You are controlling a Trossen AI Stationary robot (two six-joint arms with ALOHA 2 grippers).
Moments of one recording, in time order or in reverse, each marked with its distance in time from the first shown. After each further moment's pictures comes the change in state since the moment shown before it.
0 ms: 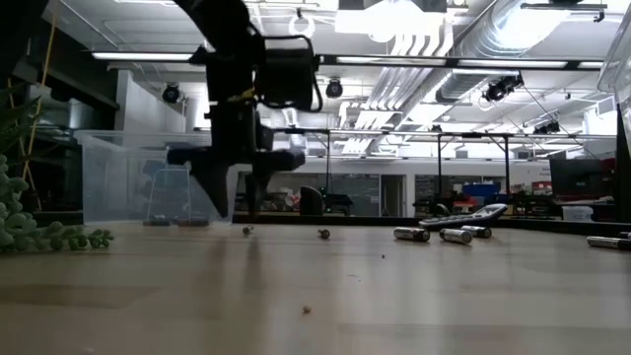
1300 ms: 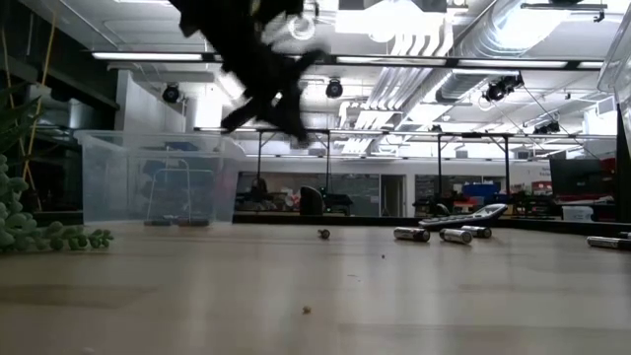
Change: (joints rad) left arm -0.043 -0.255 -0.079 0.497 0.089 0.396; right arm 0.001 -0.001 0.000 0.000 -0.021 -0.062
